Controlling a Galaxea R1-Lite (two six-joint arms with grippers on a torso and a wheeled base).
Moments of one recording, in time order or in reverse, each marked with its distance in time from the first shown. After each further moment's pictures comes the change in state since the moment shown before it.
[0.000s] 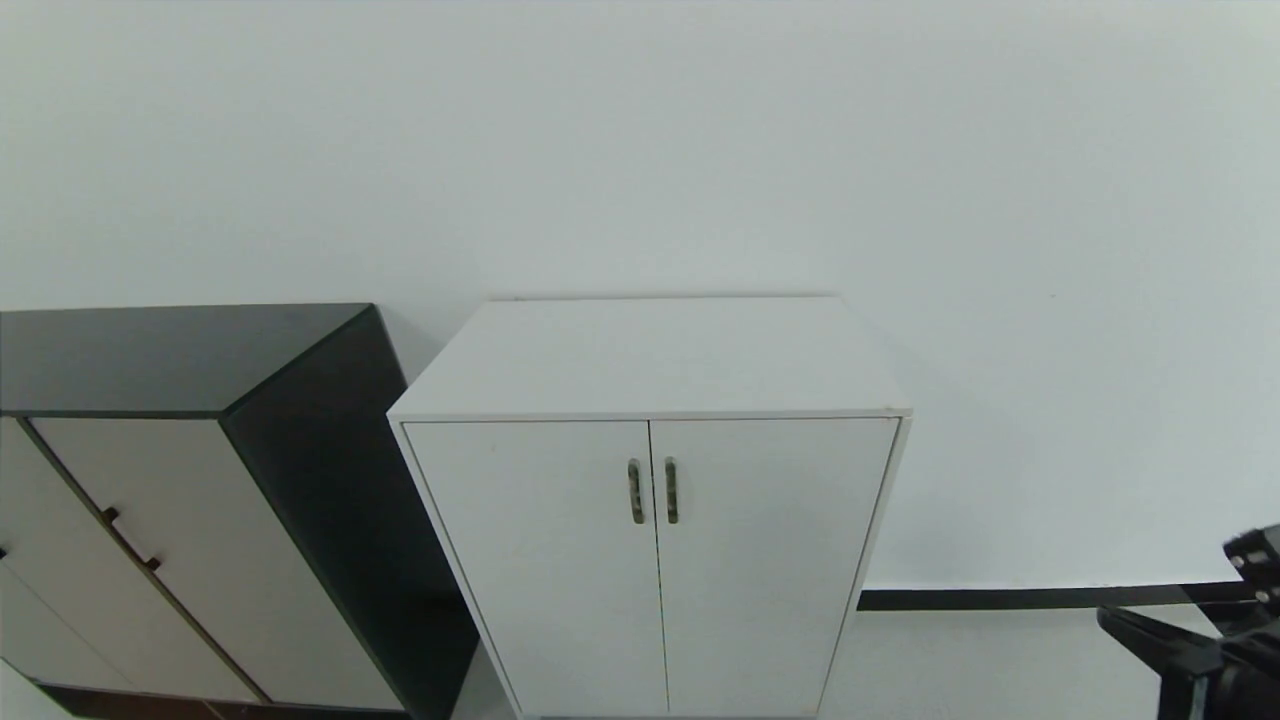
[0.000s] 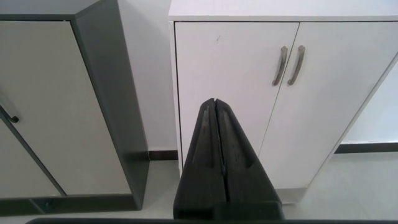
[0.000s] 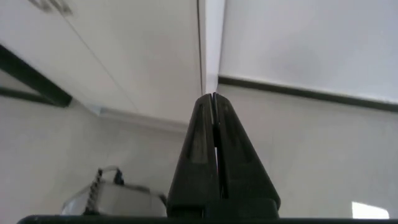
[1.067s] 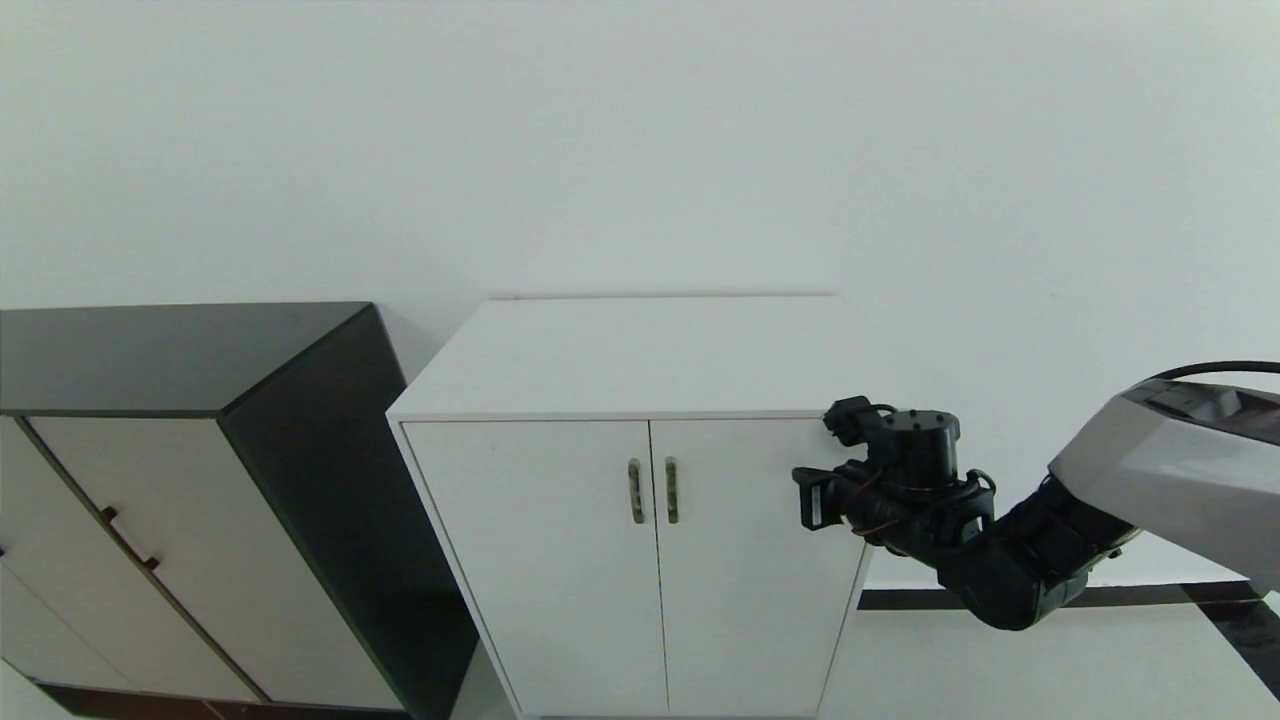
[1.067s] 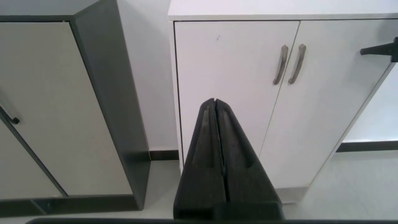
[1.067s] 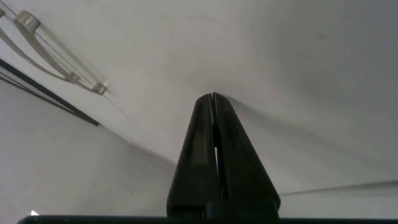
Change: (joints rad) left arm 0.000 0.000 0.000 0.000 -0.002 0.009; right arm 0.189 1.016 -0.872 -0.222 0.072 0.054
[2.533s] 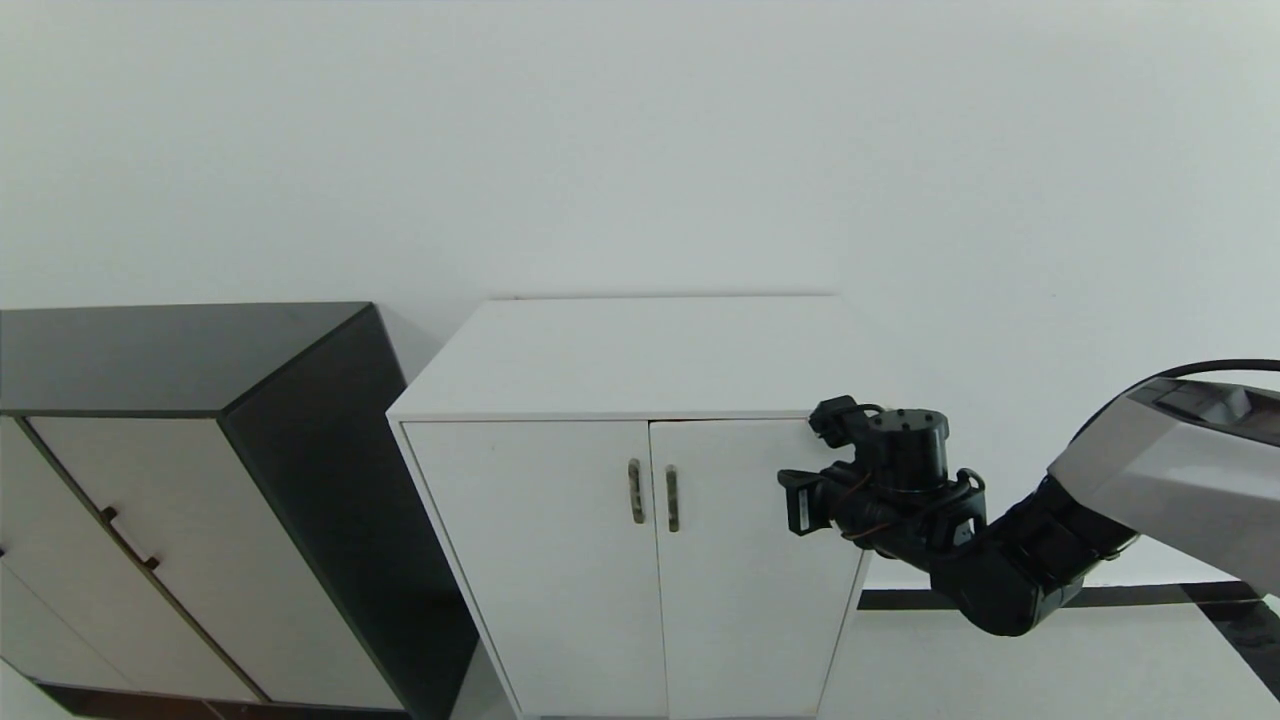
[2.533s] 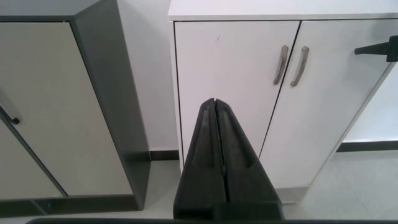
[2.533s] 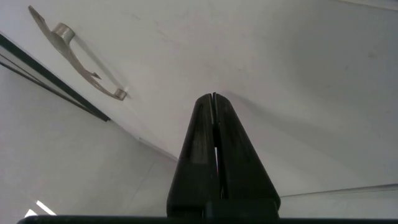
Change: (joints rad) left arm 0.000 0.000 0.000 0.000 0.000 0.002; right arm 0.039 -0.014 -0.011 0.027 0.006 -0.001
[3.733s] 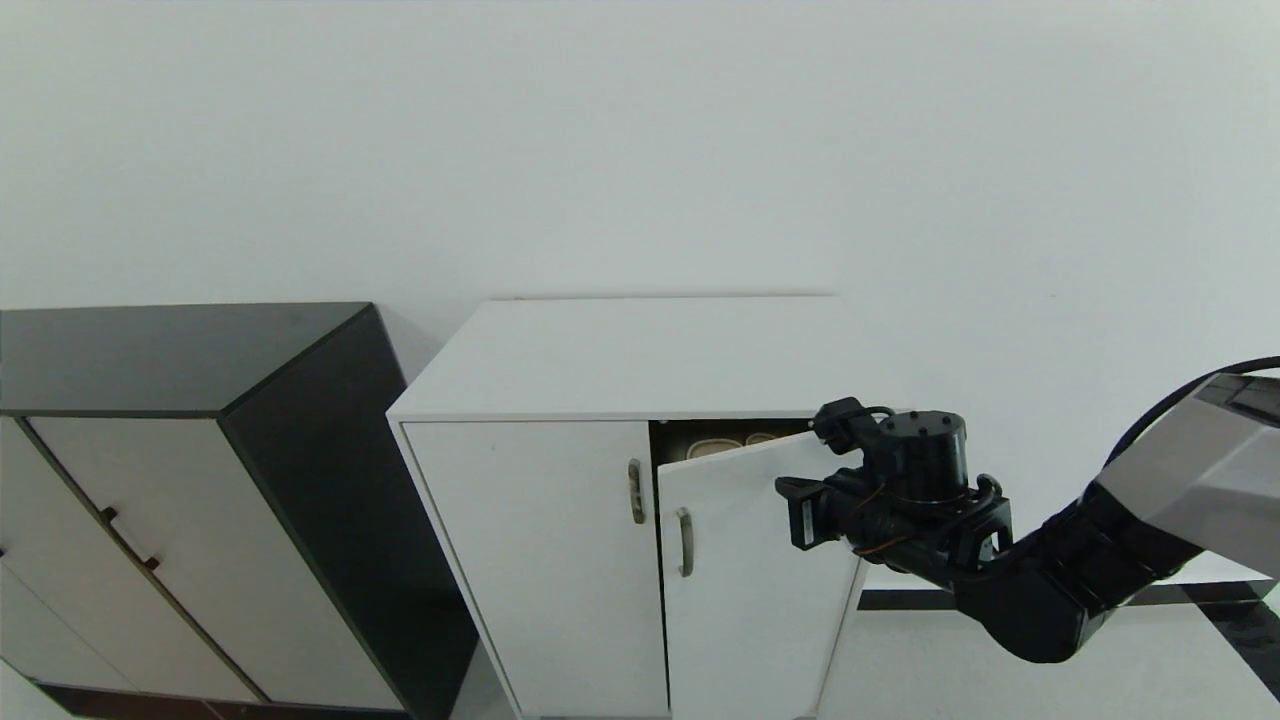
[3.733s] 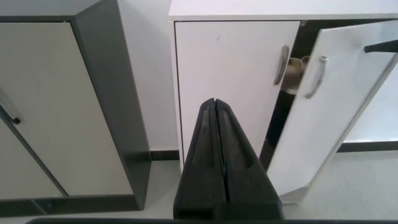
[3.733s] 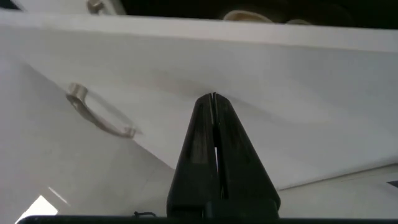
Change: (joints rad) left arm 0.000 0.000 0.000 0.000 0.000 0.000; right arm 0.042 -0.092 0.091 0.002 0.004 0.003
